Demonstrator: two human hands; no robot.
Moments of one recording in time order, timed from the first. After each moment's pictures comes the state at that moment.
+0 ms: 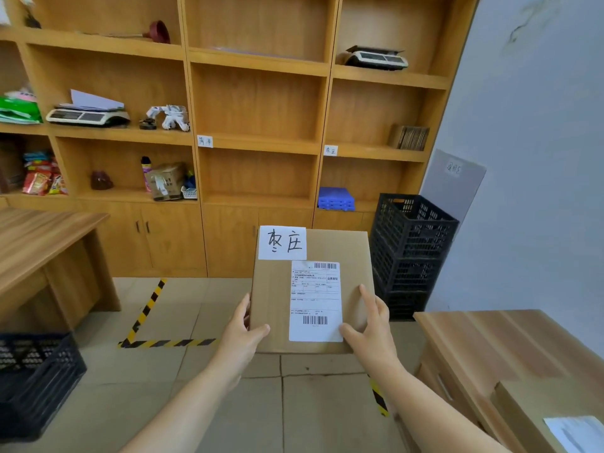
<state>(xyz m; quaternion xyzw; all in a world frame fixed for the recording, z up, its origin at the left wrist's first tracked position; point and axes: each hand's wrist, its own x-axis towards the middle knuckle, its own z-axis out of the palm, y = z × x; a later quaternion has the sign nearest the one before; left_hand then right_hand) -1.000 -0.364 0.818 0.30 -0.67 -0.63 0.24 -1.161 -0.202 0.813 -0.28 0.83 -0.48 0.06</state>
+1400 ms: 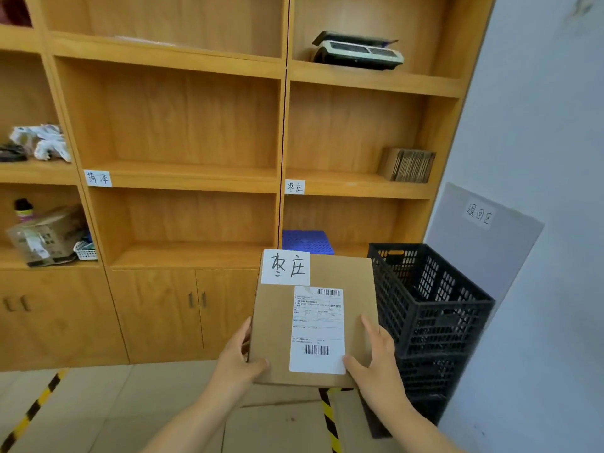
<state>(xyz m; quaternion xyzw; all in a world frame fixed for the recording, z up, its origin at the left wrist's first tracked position) -1.632 -0.625 0.823 0.27 -0.72 -0.60 0.22 -1.788 -0.445 0.806 -0.29 0.83 -0.47 0.07</state>
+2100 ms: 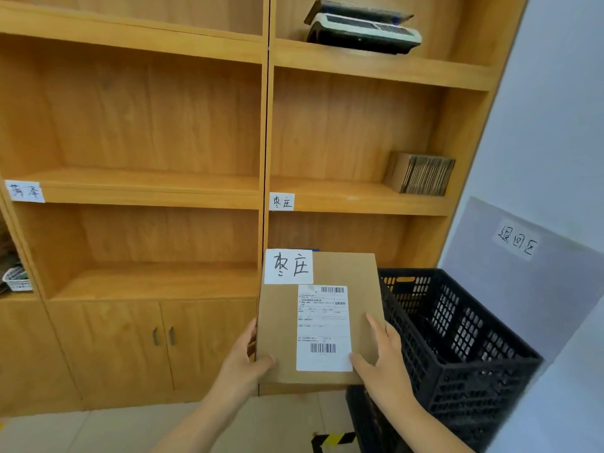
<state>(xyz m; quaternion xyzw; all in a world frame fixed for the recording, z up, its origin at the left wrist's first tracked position) -1.871 -0.753 0.808 0.23 -0.71 -0.63 0.22 -2.027 -0.569 0.803 -0.29 0.84 -0.47 0.04</state>
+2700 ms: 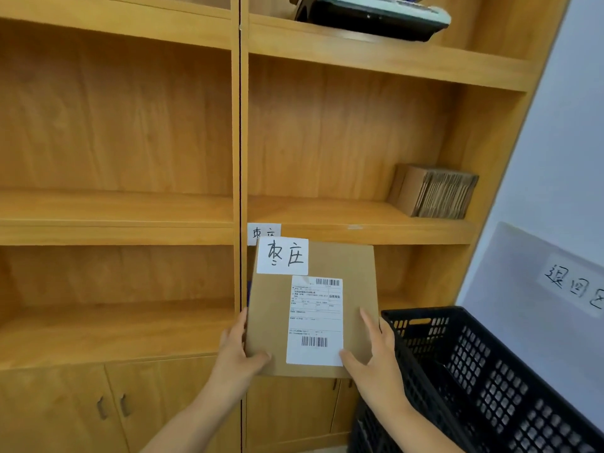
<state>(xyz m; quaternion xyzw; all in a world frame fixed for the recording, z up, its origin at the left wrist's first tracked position) -2.081 -0.913 0.833 0.25 -0.74 -0.58 0.23 -2.221 -0.728 0.823 -0.28 0.82 -0.50 0.00</state>
